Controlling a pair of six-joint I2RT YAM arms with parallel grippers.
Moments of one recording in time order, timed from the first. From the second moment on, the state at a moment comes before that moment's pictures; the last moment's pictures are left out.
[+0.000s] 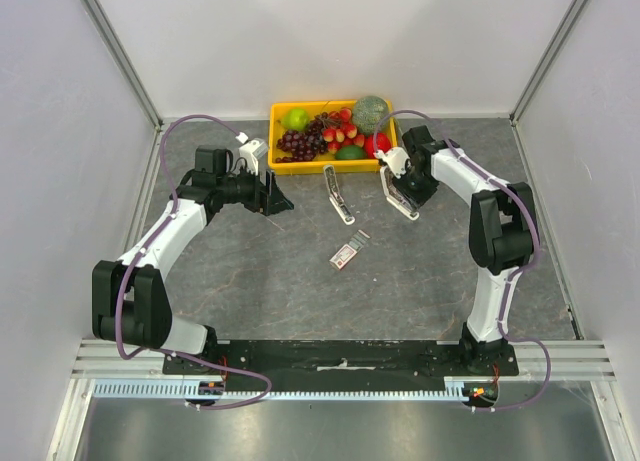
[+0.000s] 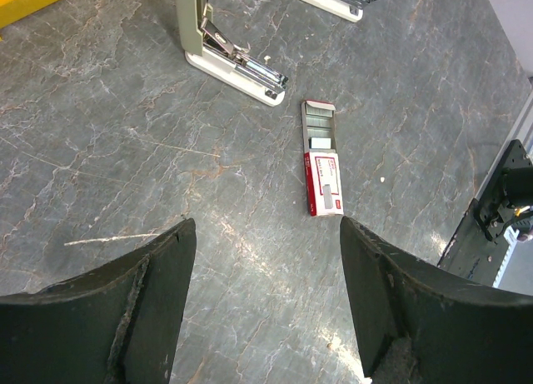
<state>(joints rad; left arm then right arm) -0.16 1.43 1.02 -0.30 0.76 -0.01 0.25 1.98 1.53 -0.83 0.00 -0.51</state>
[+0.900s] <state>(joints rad) -0.16 1.43 1.02 -0.30 0.76 -0.01 0.24 1.85 1.42 -0.75 -0.07 -0.53</state>
